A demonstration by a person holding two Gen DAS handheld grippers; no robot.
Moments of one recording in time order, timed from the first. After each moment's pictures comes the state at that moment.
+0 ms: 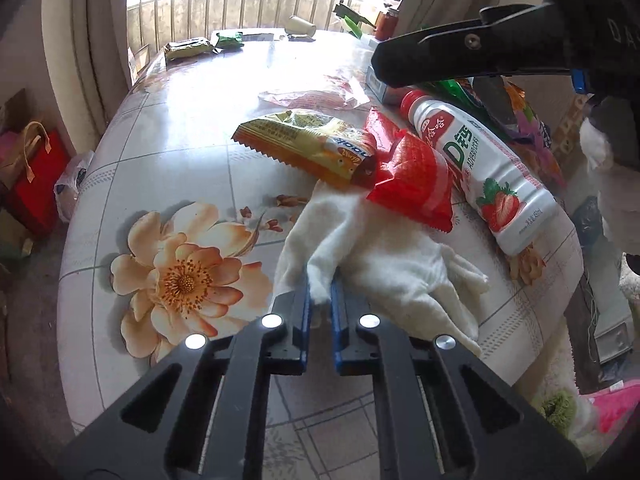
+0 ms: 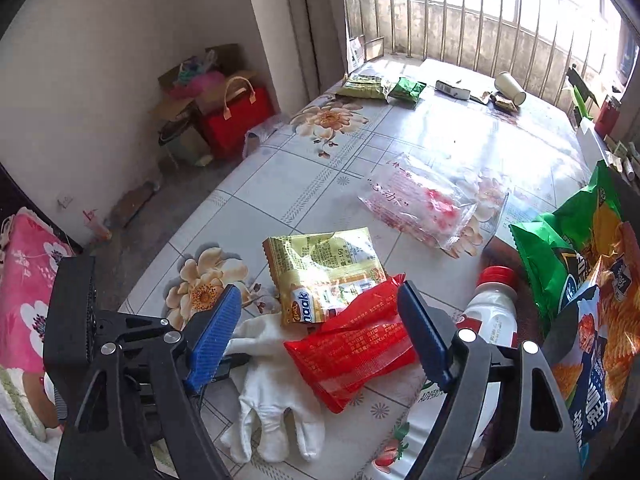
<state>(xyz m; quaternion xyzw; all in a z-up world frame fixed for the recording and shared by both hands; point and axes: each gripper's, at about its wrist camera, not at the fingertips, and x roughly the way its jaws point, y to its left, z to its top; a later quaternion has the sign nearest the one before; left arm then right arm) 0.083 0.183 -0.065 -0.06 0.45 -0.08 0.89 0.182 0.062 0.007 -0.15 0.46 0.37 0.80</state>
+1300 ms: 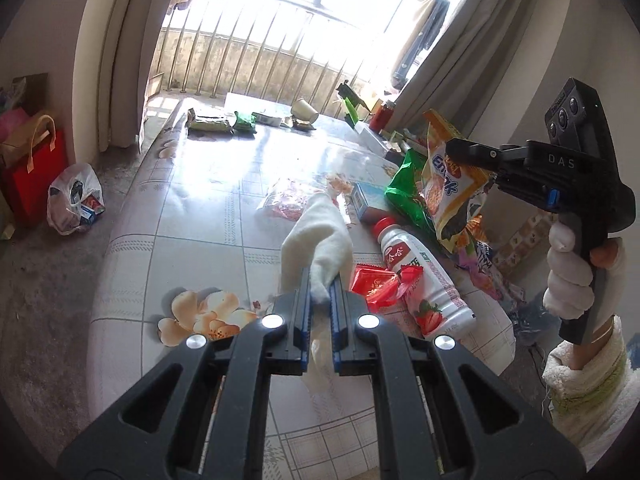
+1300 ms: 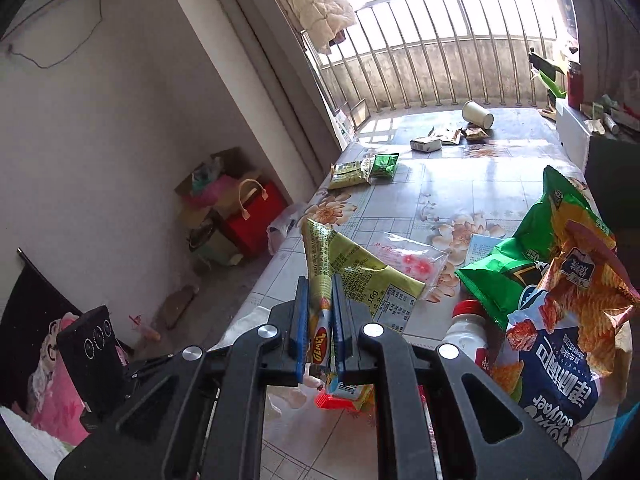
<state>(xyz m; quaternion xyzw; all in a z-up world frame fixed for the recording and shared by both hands) 0.054 0.220 0.019 -0.17 0.32 -0.10 0.93 0.187 -0.025 0.084 0.06 0.37 0.38 0.84</state>
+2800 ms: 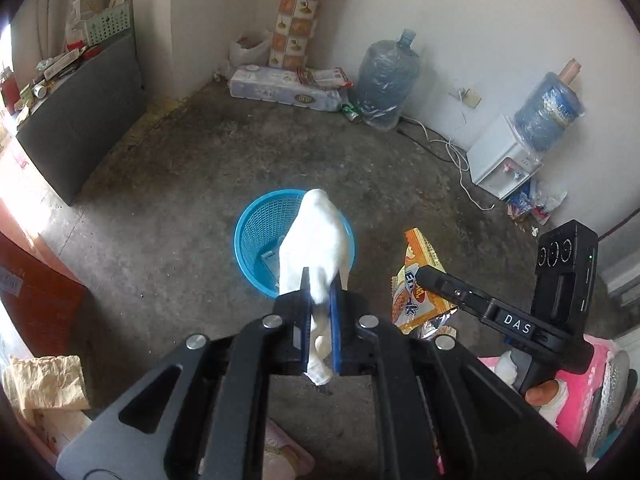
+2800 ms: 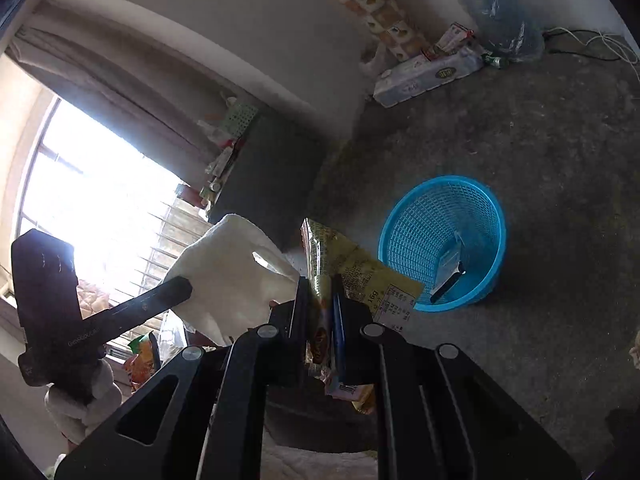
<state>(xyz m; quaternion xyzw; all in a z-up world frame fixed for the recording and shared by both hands) 0.205 -0.475 -0.014 0.17 0.49 -0.48 0.71 0.018 -0.619 -0.112 0.48 0.26 -0.12 0.83</state>
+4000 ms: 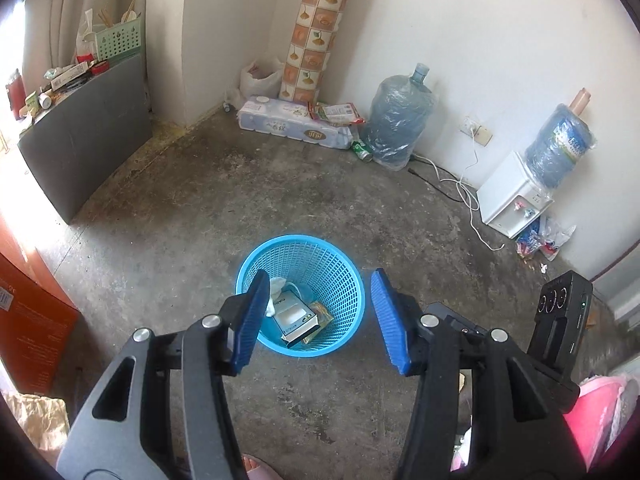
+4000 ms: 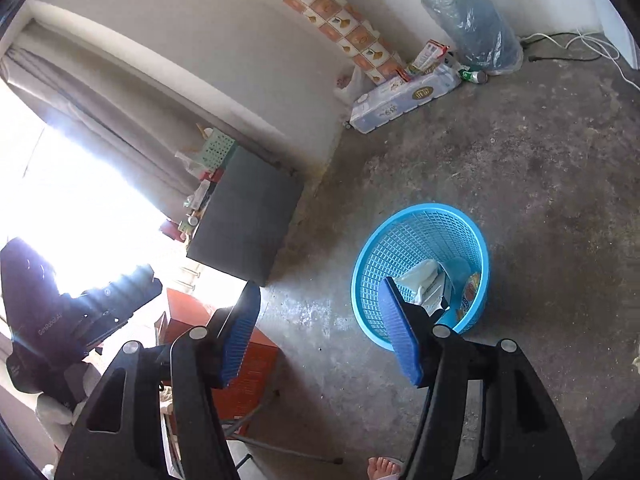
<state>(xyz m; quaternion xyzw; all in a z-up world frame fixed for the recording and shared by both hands) 0.220 -0.484 -0.006 0.11 0.43 -0.48 0.76 0.007 -0.635 -0.126 0.47 0.22 -0.16 0.84</state>
